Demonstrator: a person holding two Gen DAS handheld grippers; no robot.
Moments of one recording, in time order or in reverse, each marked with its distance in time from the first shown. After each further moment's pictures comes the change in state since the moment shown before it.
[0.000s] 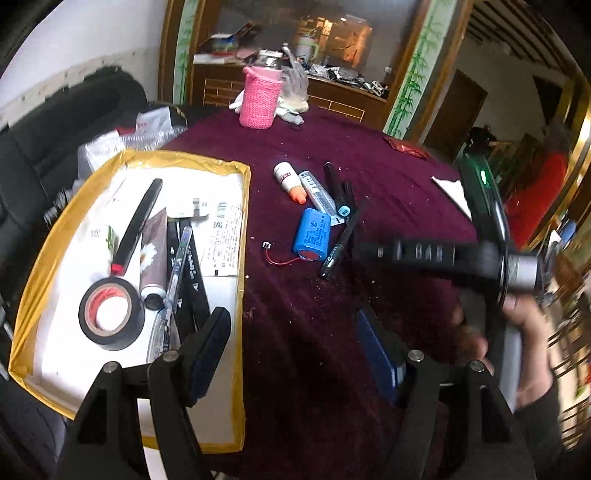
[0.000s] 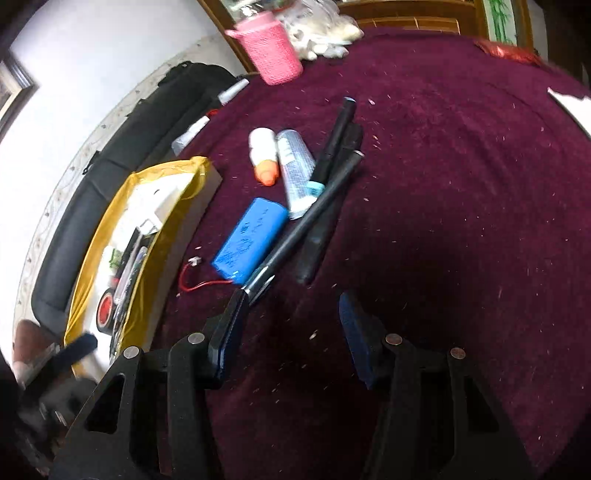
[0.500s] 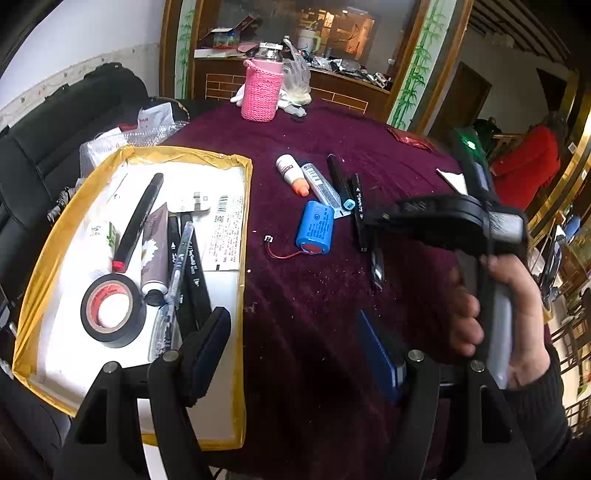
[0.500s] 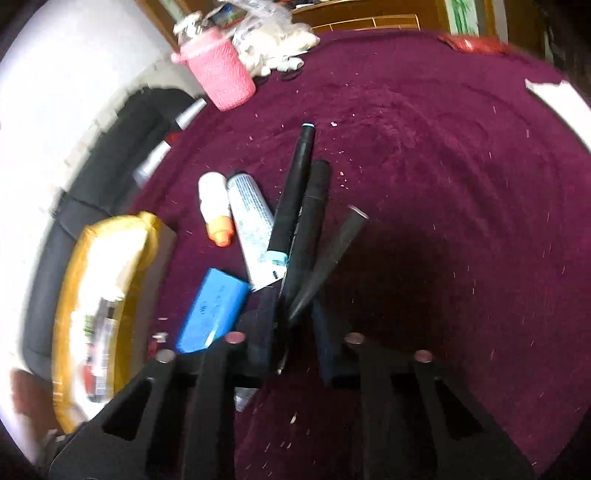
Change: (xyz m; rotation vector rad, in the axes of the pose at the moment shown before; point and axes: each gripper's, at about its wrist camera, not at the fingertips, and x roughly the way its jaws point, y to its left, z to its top) left arm 0.000 -0.003 0.000 -0.012 0.040 0.000; right arm 0.010 -0.009 0.033 0.124 -0.065 -0.066
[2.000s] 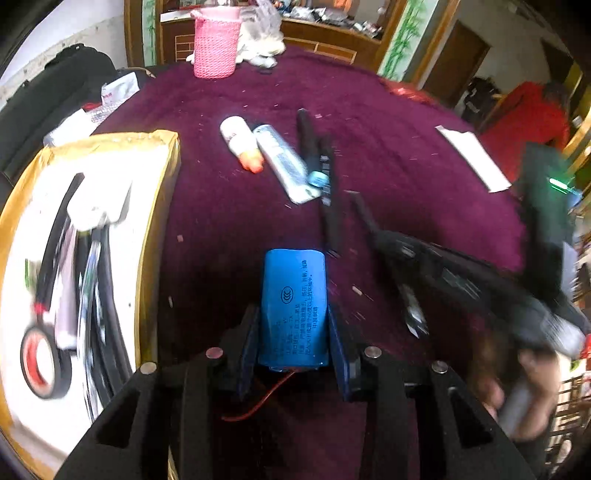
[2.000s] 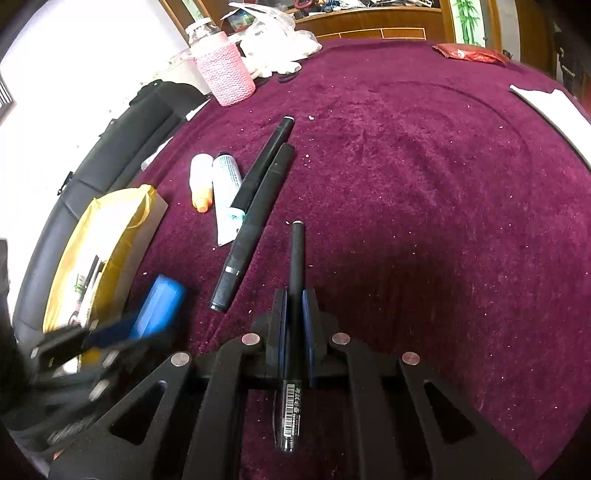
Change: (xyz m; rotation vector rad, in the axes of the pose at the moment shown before) left arm 0.065 -0.040 0.033 0.047 0.195 -0.042; right arm -0.020 -0.029 -0.030 -0.100 -0.026 -0.014
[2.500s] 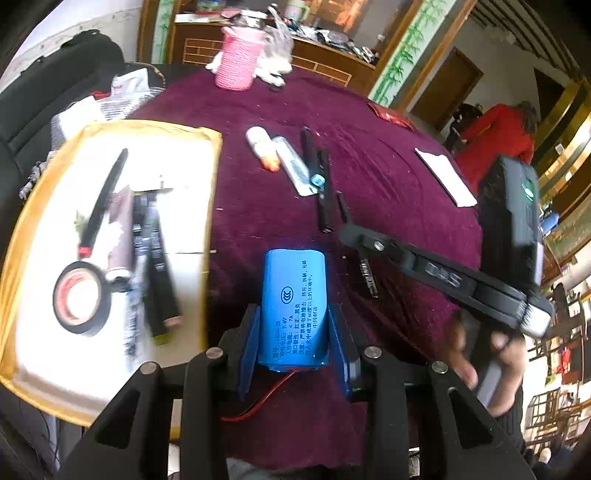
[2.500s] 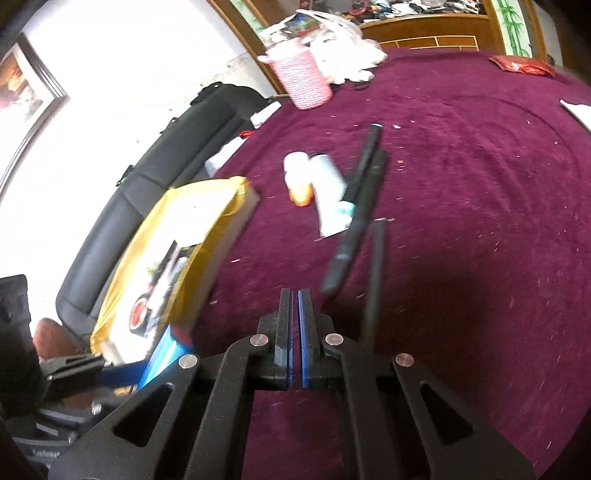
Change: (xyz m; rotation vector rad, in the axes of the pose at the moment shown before) left arm -0.067 0.037 -0.034 -0.069 -0.053 -0.083; right arm -0.025 0.047 -0.018 -0.070 -0.023 0.228
